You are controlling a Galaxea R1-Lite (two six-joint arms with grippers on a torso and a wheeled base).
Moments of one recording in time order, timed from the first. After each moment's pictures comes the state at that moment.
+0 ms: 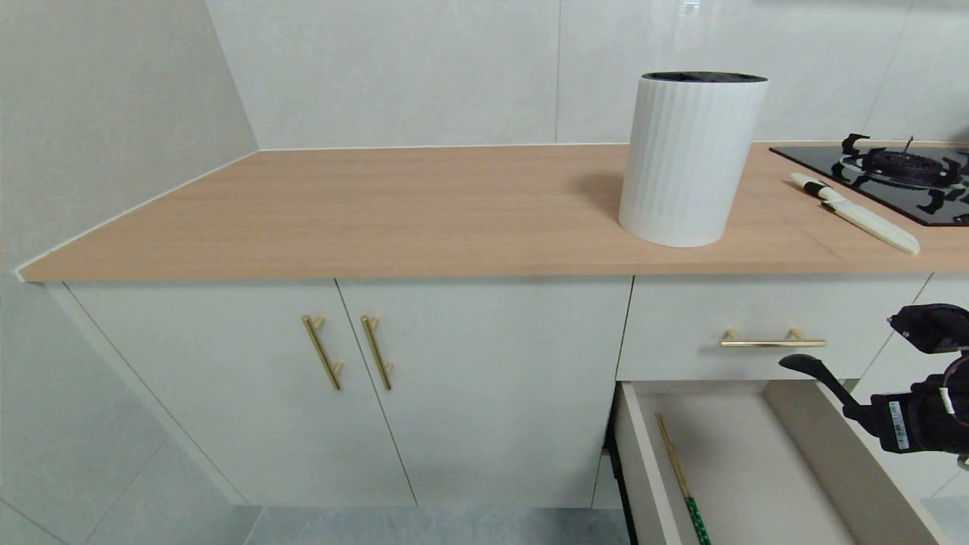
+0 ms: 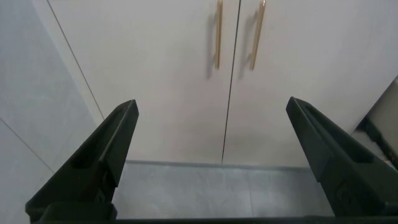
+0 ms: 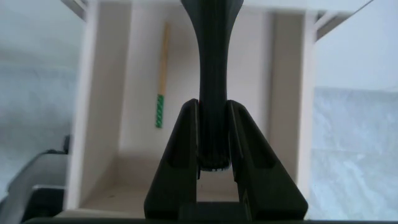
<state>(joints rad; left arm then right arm) 0.00 0.00 0.00 0.00 0.04 -0.01 -0.07 1.45 -0.58 -0.14 0.08 -0.10</state>
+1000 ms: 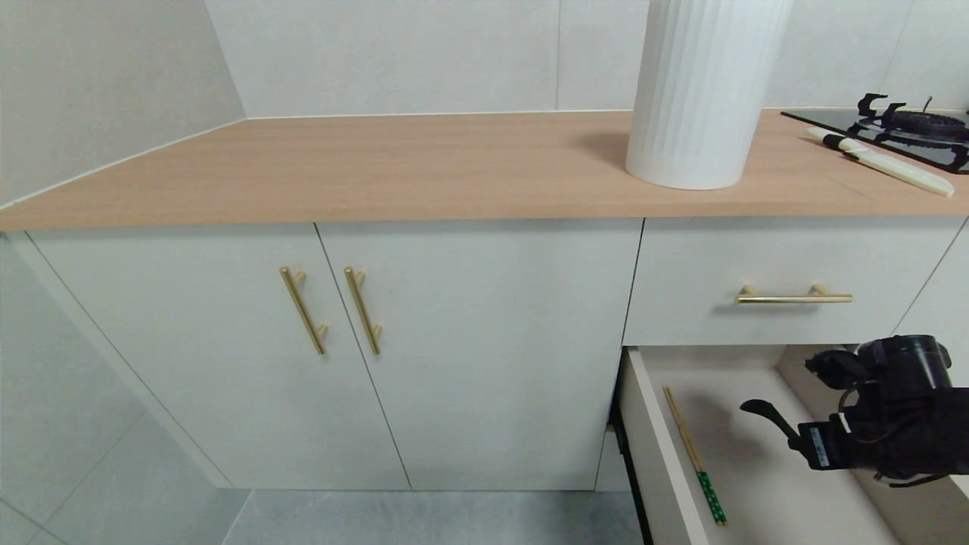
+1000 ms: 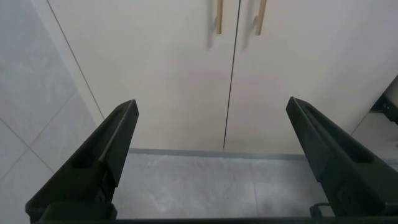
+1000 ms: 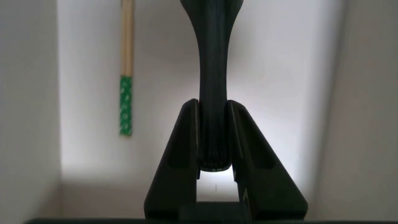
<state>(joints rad) 0.00 0.00 0.00 0.00 0.04 -0.01 -0.07 1.90 -0.56 -0.45 0.07 -0.09</state>
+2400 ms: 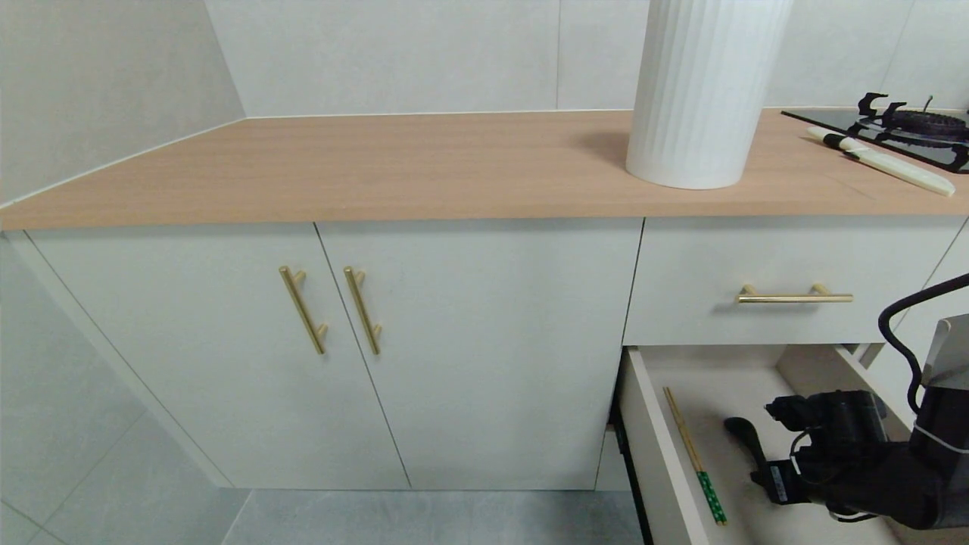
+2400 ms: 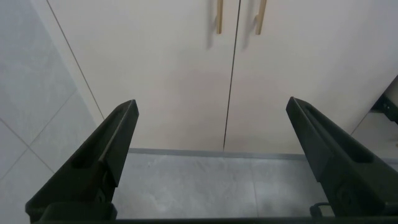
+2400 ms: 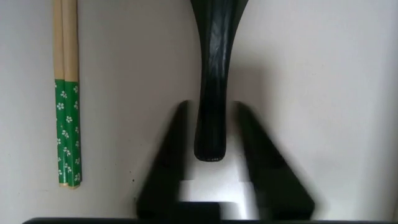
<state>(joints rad) 0.00 0.00 0.00 0.00 0.04 -0.01 -0.03 2.26 -0.45 -0.91 0.01 -0.09</state>
